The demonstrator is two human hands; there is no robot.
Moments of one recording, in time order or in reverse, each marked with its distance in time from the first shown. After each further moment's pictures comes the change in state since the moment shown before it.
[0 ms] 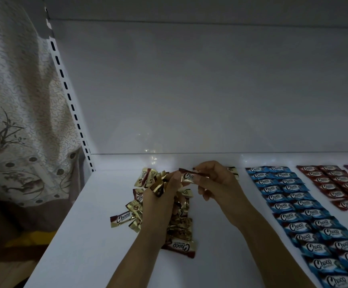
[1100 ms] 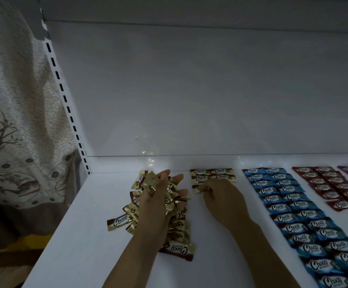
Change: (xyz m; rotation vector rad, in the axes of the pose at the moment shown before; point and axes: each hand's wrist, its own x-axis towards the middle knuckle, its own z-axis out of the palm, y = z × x) left_hand 0.004 0.002 -0.001 -0.313 -0.054 -0.171; right_hand 0.004 0.033 -0.020 -1.271 0.197 -0.132
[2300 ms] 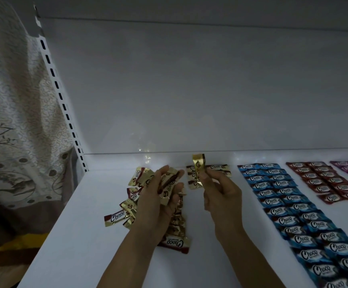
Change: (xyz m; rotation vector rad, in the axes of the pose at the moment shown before) left_hand -0.004 0.005 0.004 -0.279 -0.063 -0.193; right_hand -0.032 -0.047 -0.019 1.215 0.268 0.356
